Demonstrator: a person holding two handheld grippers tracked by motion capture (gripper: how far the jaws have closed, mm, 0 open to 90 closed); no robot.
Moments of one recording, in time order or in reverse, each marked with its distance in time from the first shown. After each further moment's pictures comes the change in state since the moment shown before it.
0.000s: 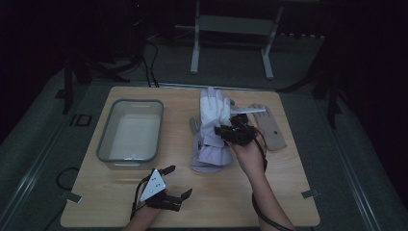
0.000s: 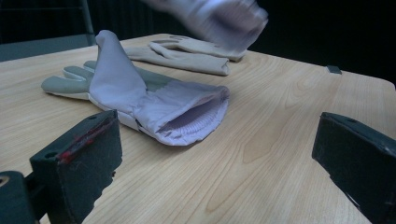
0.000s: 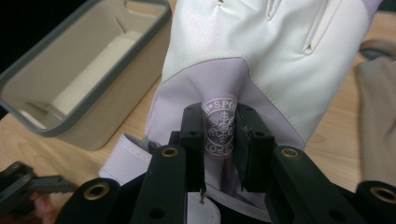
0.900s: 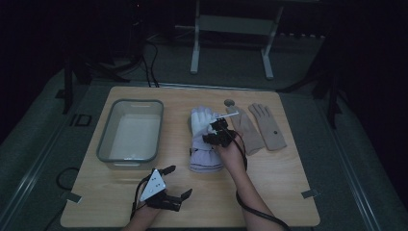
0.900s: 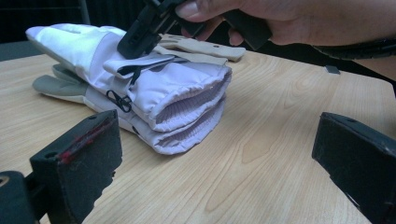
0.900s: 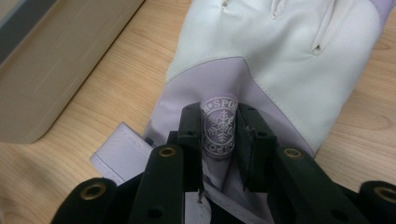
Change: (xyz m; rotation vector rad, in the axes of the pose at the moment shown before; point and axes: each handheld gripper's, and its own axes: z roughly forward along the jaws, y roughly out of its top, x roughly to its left) left arm 0.001 0.000 0.000 0.000 -0.005 -0.003; right arm -0.012 -0.021 0.093 0.175 -0.026 0.019
